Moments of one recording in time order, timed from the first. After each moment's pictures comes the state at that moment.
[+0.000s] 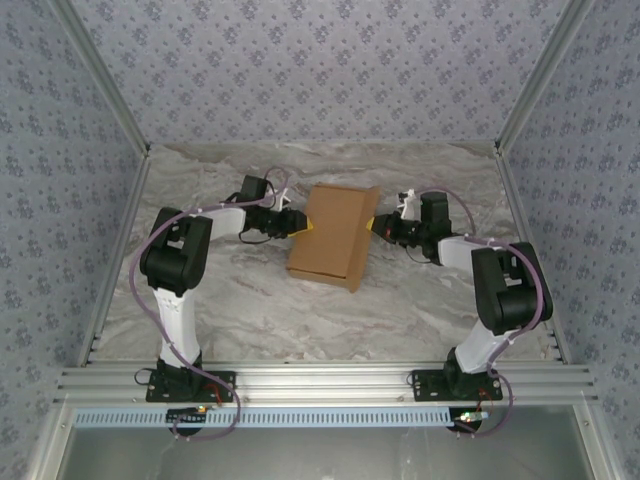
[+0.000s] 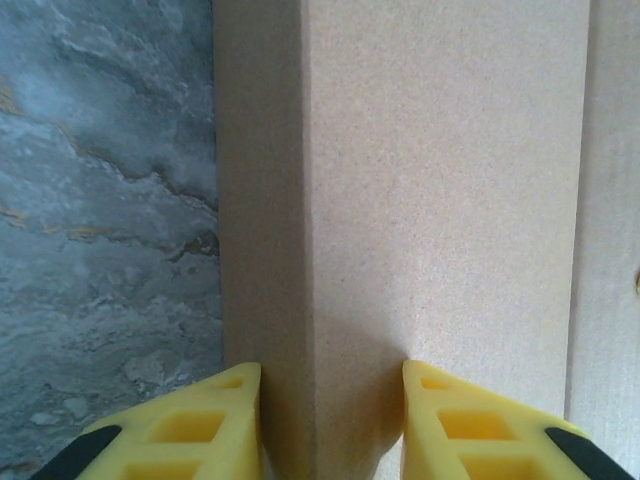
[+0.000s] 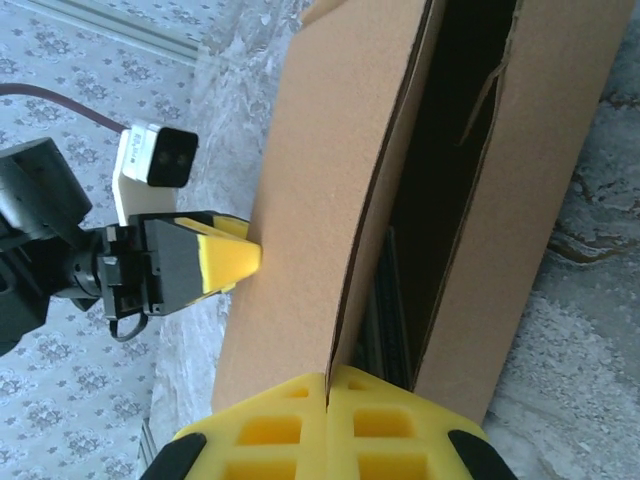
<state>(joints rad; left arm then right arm) -0.35 2.05 1.24 -0.12 0.79 -0.51 0.17 1.66 0.76 0.32 -0.77 0.70</state>
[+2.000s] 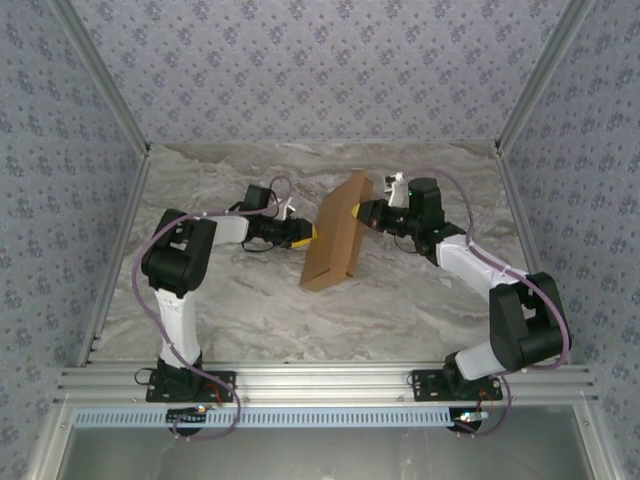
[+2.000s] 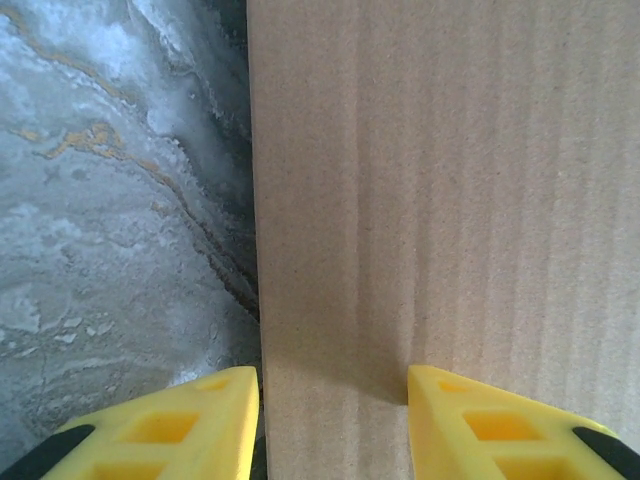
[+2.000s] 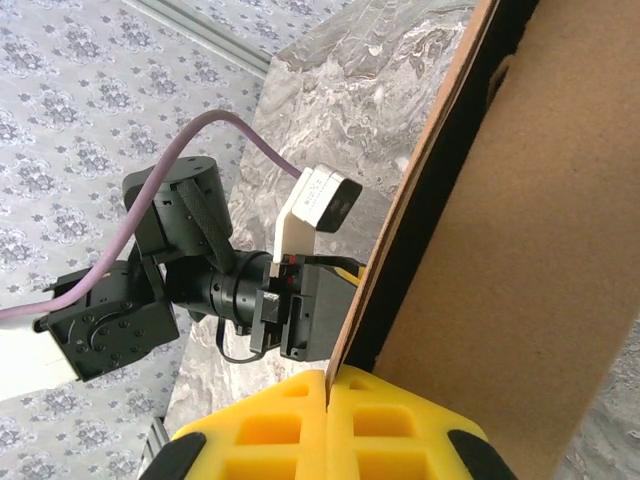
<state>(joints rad) -0.37 2.04 1.15 -0.02 0.87 -0.57 0.32 1.45 0.87 0.14 -0.63 0.70</state>
